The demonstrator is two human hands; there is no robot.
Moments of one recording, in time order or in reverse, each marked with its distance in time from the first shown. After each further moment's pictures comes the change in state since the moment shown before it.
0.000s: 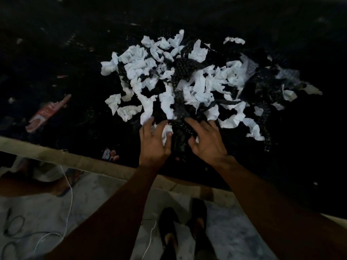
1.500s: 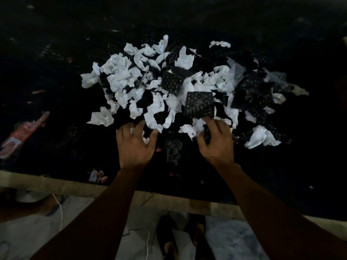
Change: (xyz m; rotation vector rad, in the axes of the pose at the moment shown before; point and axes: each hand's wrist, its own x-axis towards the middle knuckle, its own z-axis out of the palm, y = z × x) left_hand 0.048 -0.030 0.002 0.246 0.024 0.001; right_hand 0.007 0.028 -0.015 0.067 0.274 0.282
